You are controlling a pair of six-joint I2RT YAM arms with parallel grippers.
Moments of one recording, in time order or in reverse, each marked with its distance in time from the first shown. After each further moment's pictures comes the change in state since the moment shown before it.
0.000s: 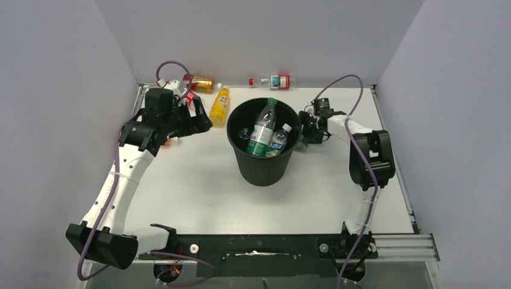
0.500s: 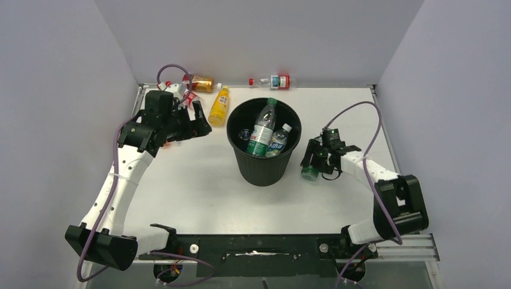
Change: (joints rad) left arm 0.000 -0.010 0.000 -0.069 0.006 0.008; right arm 0.061 -0.512 -0.581 0.069 0.133 0.072
